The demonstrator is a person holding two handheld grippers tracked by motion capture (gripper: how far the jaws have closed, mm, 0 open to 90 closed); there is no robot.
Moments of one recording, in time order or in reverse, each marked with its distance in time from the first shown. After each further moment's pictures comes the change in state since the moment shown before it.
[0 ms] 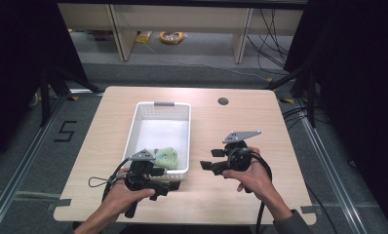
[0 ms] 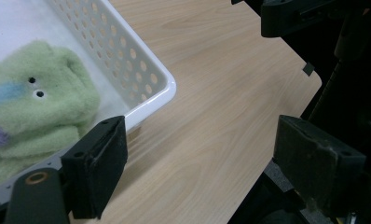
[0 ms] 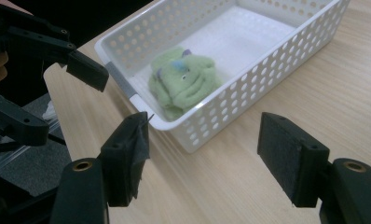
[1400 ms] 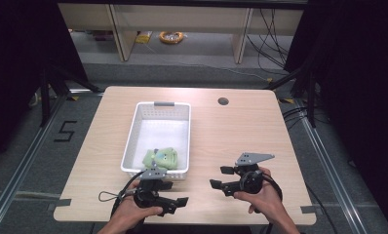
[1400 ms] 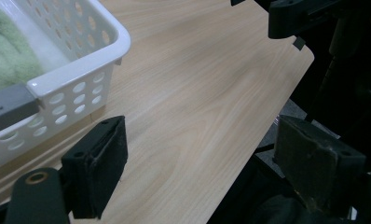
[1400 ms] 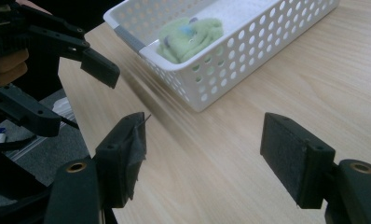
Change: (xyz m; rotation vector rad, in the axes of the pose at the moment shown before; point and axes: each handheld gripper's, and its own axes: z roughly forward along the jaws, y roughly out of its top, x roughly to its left) left arm -0.016 -0.035 0.024 0.011 -0.046 0.058; right arm 0.001 -0.059 -0.013 -0.051 0.025 -0.018
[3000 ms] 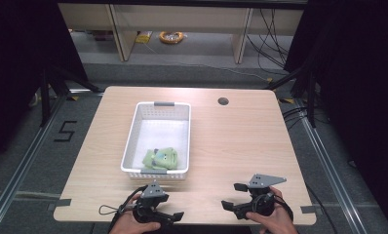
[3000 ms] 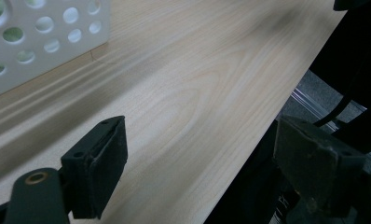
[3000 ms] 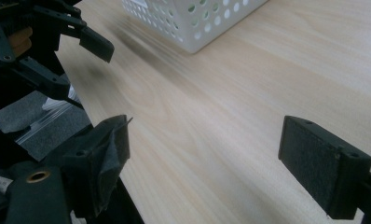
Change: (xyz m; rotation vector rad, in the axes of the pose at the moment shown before) left arm 0.006 -0.048 0.015 0.044 0.047 0.058; right arm 0.000 -0.067 -0.014 0.022 -0.018 0.047
